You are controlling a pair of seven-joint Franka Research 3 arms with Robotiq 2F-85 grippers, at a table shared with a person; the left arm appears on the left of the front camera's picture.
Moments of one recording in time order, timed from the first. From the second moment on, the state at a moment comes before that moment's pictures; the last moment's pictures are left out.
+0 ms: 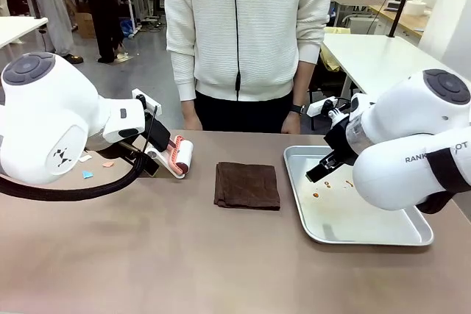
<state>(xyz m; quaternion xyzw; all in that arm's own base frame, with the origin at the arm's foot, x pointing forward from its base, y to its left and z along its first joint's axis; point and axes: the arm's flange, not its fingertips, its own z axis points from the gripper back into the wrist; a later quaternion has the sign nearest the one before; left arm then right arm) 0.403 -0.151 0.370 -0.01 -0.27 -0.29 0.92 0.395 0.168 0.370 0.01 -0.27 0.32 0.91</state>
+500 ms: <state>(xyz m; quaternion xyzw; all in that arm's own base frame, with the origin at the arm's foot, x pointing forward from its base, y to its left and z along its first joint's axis) 0.387 -0.155 0.385 -0.08 -0.20 -0.24 0.95 0.374 0.149 0.393 0.08 -0.17 0.22 0.96</state>
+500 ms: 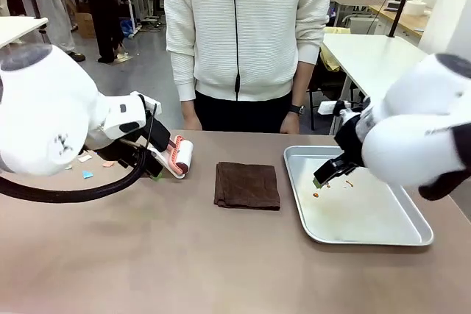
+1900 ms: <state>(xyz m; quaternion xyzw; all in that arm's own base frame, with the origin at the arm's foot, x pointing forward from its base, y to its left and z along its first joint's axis) 0.292 0.234 0.433 -0.43 -0.32 0.26 0.80 0.225 -0.225 0.445 0.50 -0.25 -0.21 0.80</state>
